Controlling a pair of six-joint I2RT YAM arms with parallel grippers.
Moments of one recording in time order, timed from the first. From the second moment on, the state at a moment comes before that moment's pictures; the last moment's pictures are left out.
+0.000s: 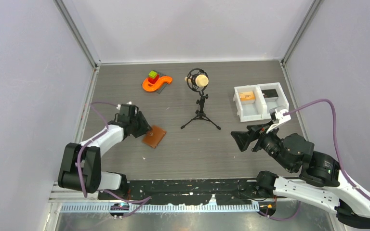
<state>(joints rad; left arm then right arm) -0.18 1.34 0.66 -0.24 0.08 -0.67 1.10 0.44 0.94 -0.73 0.51 0.46</state>
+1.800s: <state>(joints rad) -0.60 0.80 0.22 -0.04 0.23 -0.86 1.36 1.50 0.91 -0.49 0.38 0.99</state>
